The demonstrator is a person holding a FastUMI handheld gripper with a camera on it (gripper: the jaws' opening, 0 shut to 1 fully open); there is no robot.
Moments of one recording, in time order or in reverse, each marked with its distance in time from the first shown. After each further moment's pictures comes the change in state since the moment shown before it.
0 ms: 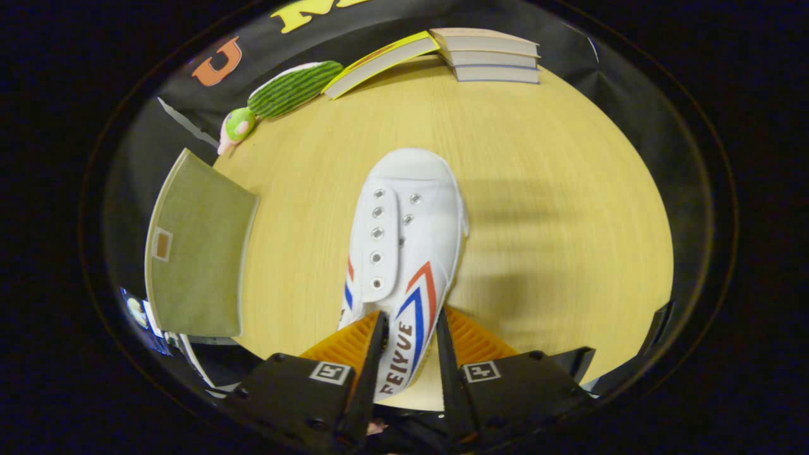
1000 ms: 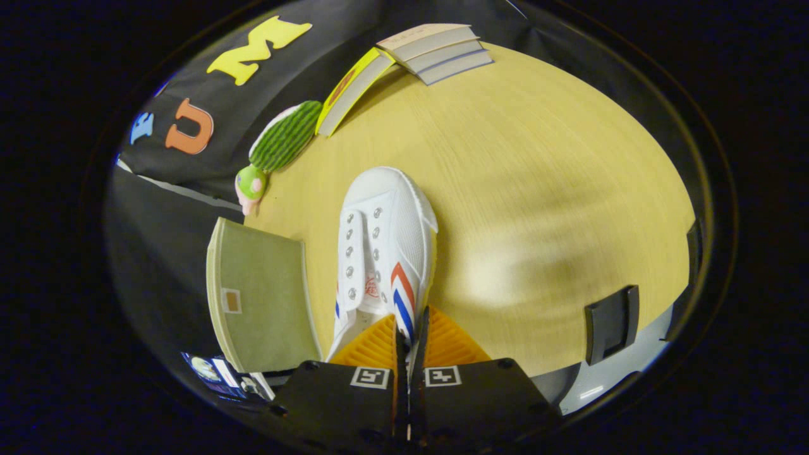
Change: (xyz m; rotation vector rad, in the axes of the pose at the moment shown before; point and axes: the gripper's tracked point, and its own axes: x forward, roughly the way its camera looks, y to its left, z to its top) arm -0.058 0.054 0.008 0.268 -0.043 0.174
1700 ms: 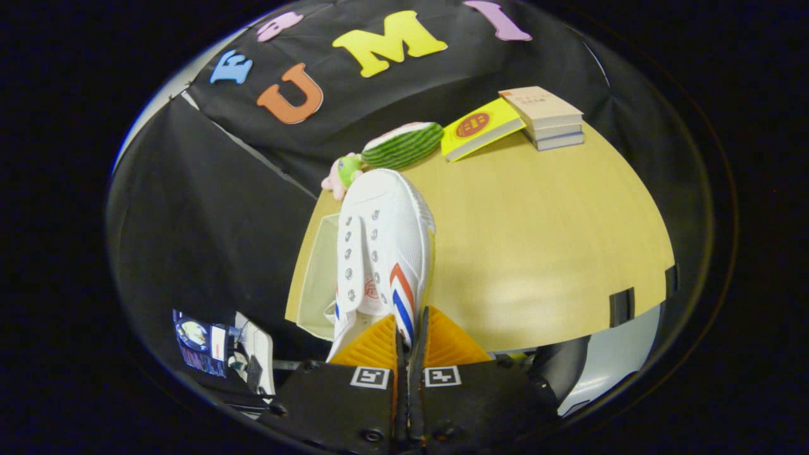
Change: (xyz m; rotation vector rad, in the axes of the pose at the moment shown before) arm -0.114 0.214 -0.062 -0.278 -0.130 0.092
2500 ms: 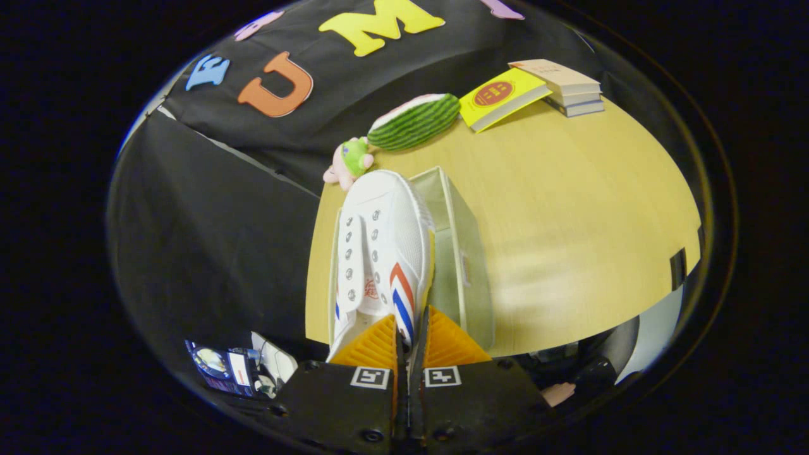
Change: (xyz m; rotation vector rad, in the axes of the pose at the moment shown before) arm 0.114 0.062 -0.011 0.157 0.059 -0.014
